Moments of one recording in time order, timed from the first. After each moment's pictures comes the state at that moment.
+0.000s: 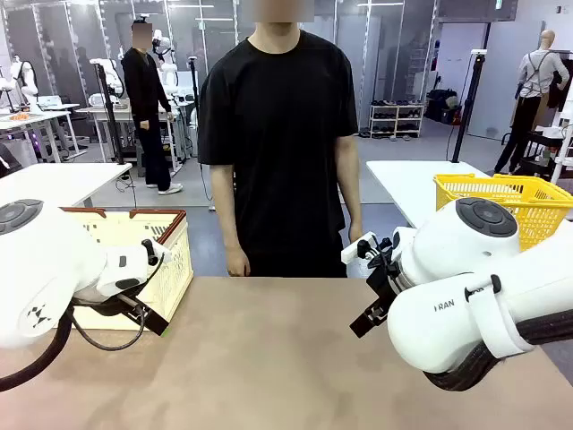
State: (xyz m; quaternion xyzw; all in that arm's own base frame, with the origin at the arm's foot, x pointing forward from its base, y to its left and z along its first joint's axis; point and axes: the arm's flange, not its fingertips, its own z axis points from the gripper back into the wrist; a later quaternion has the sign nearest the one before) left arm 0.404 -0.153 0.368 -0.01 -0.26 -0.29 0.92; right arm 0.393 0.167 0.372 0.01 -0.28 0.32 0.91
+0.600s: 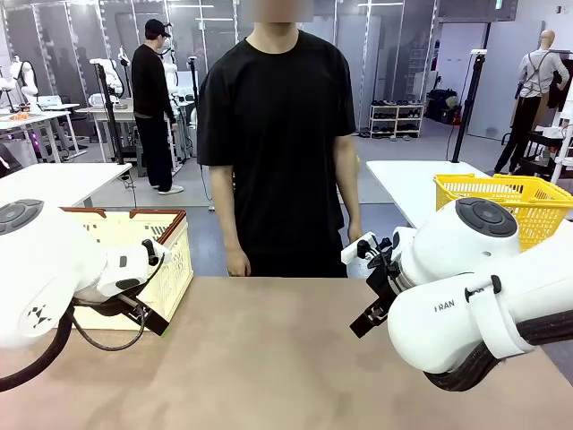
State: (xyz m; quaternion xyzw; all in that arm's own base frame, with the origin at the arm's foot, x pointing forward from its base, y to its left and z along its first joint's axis) left arm 0.404 -0.154 0.368 -0.01 -0.26 -0.29 0.92; right arm 0.393 0.167 0.372 0.01 -0.28 0.32 0.90
